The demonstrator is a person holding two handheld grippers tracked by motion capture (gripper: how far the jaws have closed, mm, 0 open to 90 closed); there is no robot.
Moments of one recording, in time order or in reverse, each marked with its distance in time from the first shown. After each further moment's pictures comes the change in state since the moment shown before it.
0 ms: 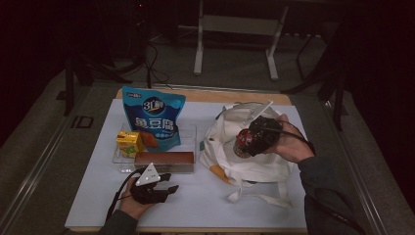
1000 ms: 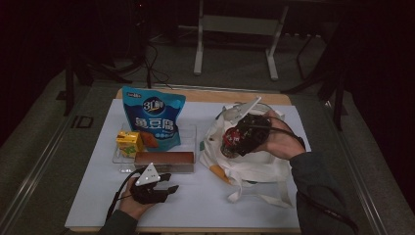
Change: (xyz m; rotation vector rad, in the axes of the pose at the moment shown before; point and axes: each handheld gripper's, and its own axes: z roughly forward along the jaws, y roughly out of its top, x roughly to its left) left arm 0.000 0.000 0.000 -0.001 -0.003 -0.001; right arm 0.019 0.033 -0.006 -0.045 0.070 -0.081
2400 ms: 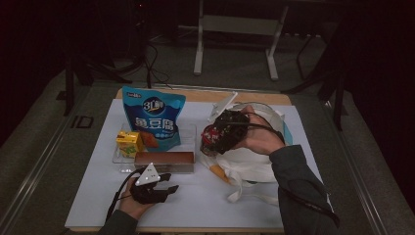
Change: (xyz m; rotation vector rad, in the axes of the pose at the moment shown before) left arm 0.000 0.000 0.000 -0.001 -0.002 -0.004; right arm 0.020 0.050 0.013 -0.049 0.044 -0.082
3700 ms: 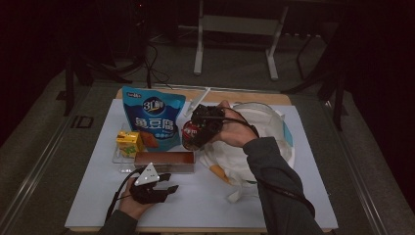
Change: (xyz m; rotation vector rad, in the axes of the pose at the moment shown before) left arm 0.001 0.000 -0.001 -0.005 -0.003 0.001; right arm -0.007 0.042 0.046 0.001 0.011 -0.020
